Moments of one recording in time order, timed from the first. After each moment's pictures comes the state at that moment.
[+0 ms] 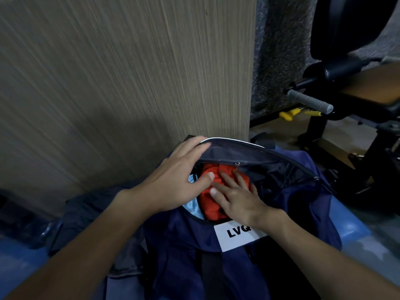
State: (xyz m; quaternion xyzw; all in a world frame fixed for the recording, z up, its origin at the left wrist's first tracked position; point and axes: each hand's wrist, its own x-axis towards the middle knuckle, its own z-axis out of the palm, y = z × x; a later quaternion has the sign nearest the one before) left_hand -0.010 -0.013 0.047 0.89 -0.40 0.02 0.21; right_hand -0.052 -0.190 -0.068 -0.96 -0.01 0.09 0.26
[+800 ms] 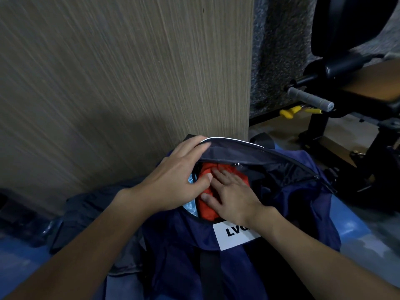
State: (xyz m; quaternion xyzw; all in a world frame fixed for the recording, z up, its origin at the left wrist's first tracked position) left_hand -0.012 -0.015 0.046 0.89 -0.41 0.03 0.19; right_hand -0.048 -0.183 -0.068 -0.98 -0.09 -0.01 0.19
